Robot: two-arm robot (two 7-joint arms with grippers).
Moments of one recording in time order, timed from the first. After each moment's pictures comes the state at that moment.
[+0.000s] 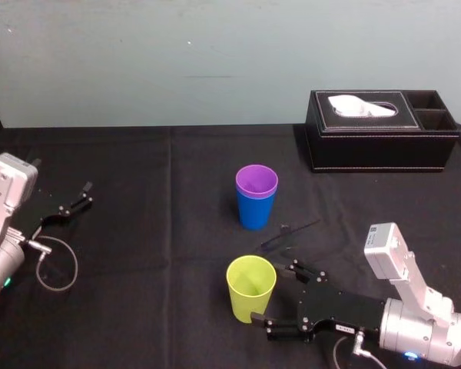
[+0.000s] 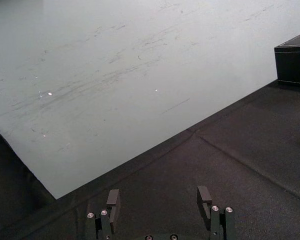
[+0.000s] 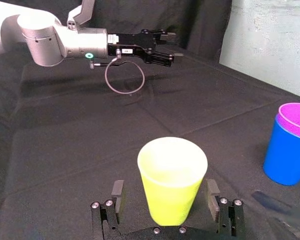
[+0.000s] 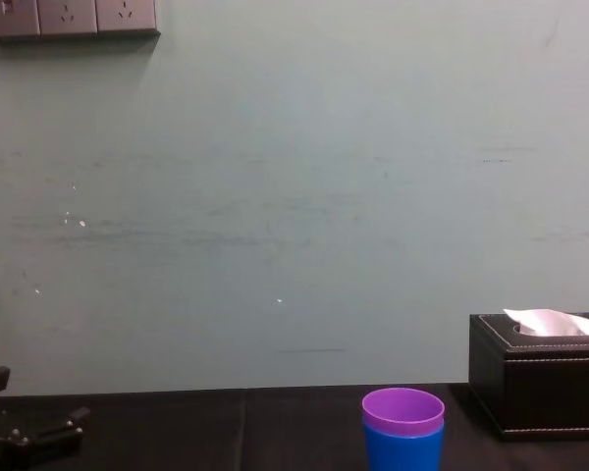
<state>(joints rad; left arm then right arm) -0.20 0.60 0.45 -1.41 -0.25 -0.12 0.03 0.09 0.64 -0.49 -1.56 0.42 -0.09 0.69</state>
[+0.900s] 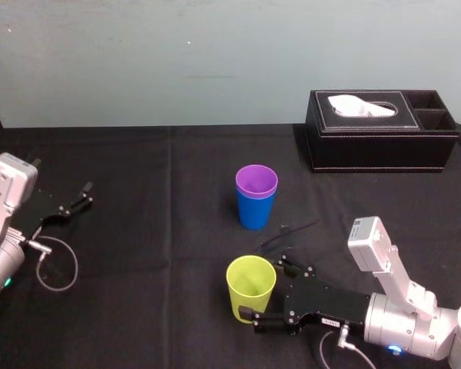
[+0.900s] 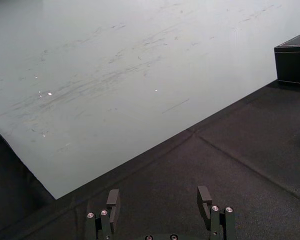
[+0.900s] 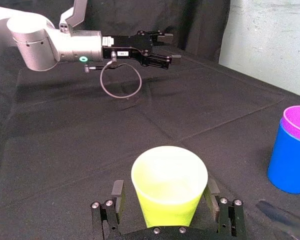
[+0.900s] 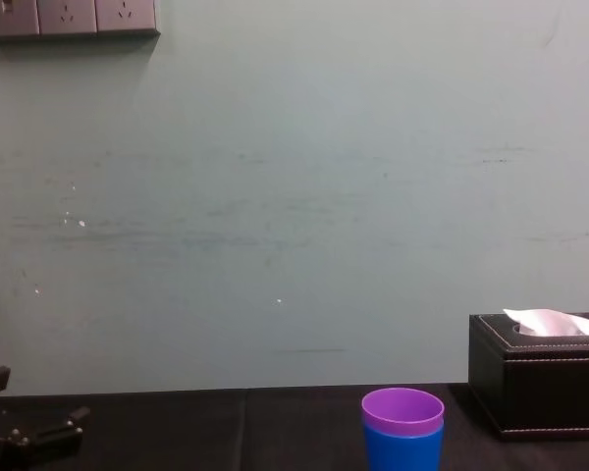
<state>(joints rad) -0.20 0.60 0.45 -1.41 -0.25 -0.12 0.03 0.13 0.60 -0.51 -1.52 0.41 -0.08 0.68</state>
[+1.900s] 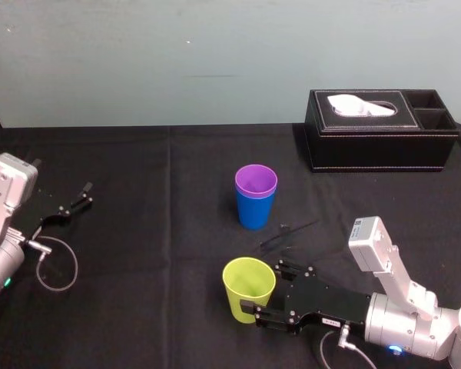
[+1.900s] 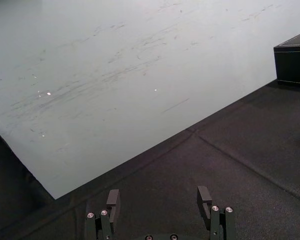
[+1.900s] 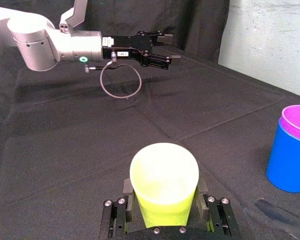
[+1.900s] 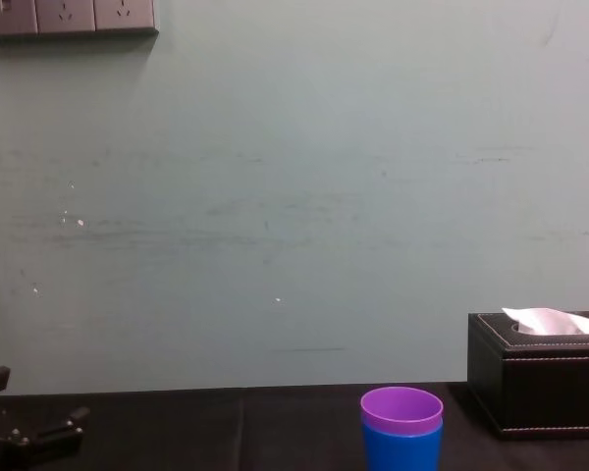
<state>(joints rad) -0.20 0.60 0.45 -1.41 -0.25 -0.12 0.03 0.13 0.60 -0.51 -1.52 0.41 -0.08 0.68</state>
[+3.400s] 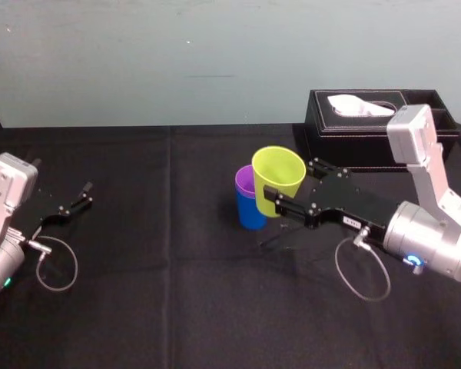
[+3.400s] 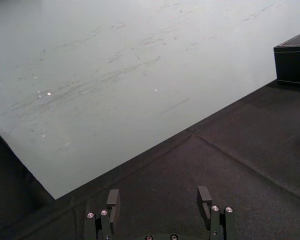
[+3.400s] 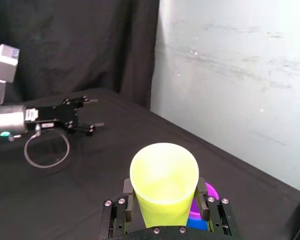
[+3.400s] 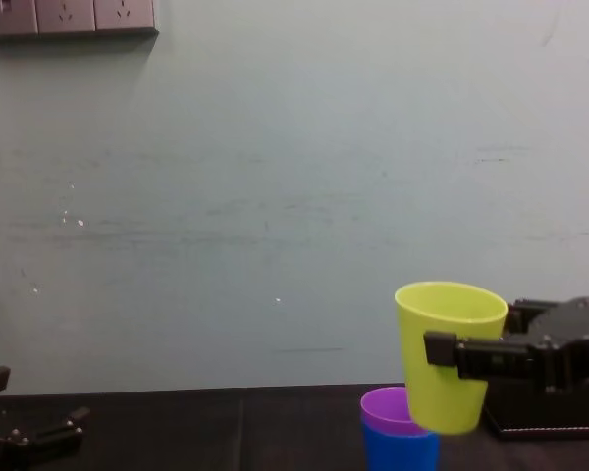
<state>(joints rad) -0.20 0.60 0.45 -1.41 -0.25 -0.12 0.03 0.19 0.60 -0.37 -1.70 0.46 0.12 0.48</state>
